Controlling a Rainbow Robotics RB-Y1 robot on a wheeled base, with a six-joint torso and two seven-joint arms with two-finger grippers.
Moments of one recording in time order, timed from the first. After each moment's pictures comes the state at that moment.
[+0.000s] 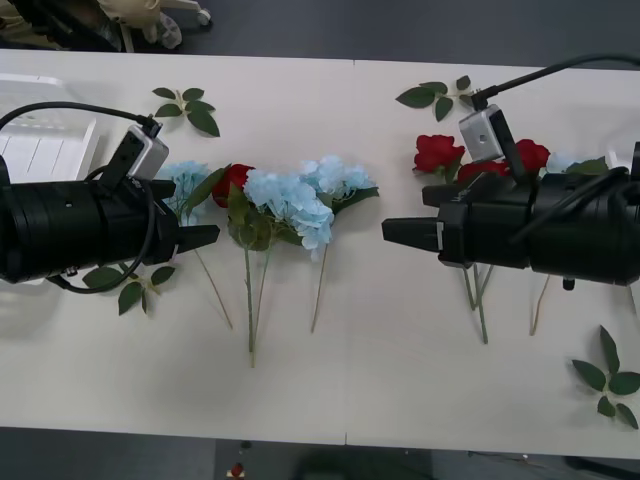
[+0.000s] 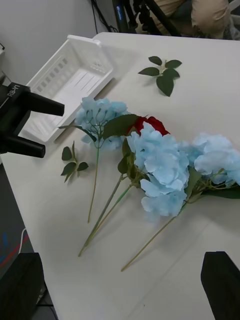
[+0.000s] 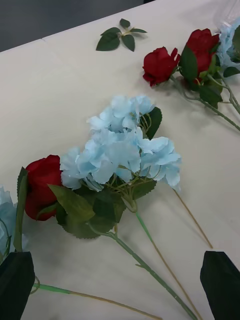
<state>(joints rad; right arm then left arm) -0.15 -0.68 0.07 -2.24 -1.29 1.06 1.70 -0.12 0.49 0.13 -2.12 1.08 1.26 -2.11</state>
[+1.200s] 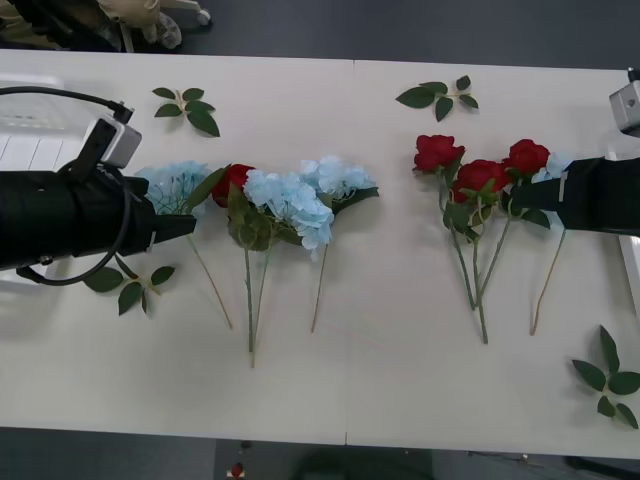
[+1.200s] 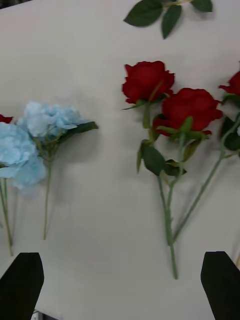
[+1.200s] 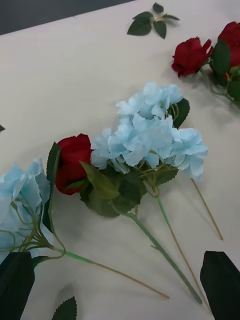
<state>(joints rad) -0.18 -0.67 -0.29 -2.33 -1.00 1.63 1.13 -0.11 0.66 0.09 -2.12 1.09 1.19 -1.90</state>
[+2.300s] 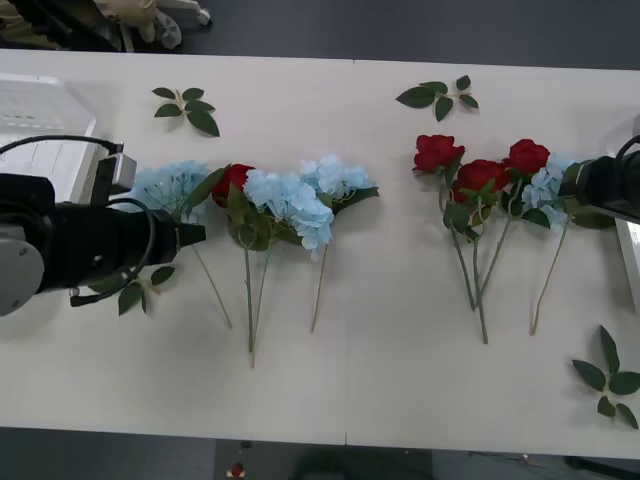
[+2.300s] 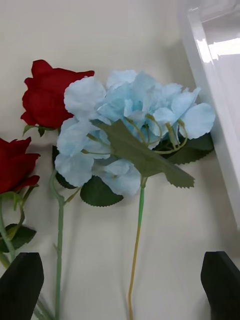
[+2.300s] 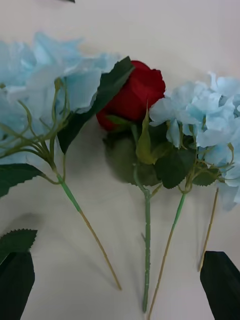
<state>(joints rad) -0.35 -0.69 -0.10 -1.80 -0.52 1.51 1.06 -0.11 0.67 -0.07 -2.08 0.82 1.19 -1.13</state>
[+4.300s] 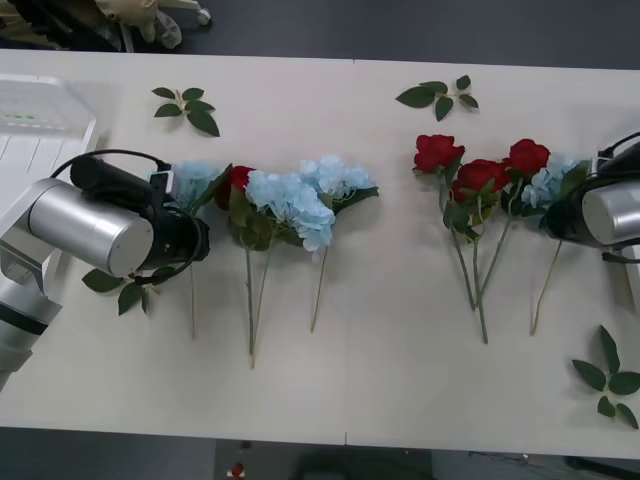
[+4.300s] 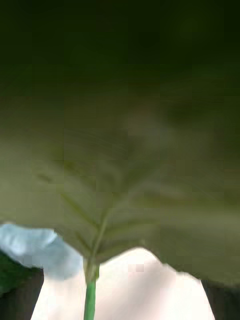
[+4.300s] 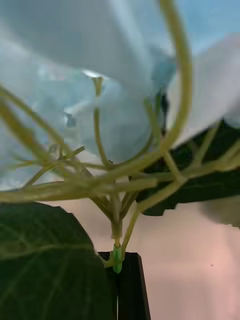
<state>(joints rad) -0.50 -0.69 0.22 -1.20 -0.41 1.07 1.06 -0.39 0.57 -0.33 -1.62 0.52 1.19 -1.07</state>
